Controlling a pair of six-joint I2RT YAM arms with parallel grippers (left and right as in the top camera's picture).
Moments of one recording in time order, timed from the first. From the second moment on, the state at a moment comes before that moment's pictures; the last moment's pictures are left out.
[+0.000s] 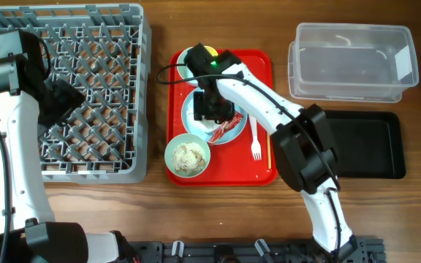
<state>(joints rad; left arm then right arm) 0.24 1.56 1.62 -1.46 -0.21 -0.65 0.63 2.27 1.87 -1.13 -0.12 0.60</state>
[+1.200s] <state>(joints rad) 0.24 1.56 1.62 -1.46 -0.21 -0.65 0.01 1.78 1.99 -1.12 0.05 0.61</state>
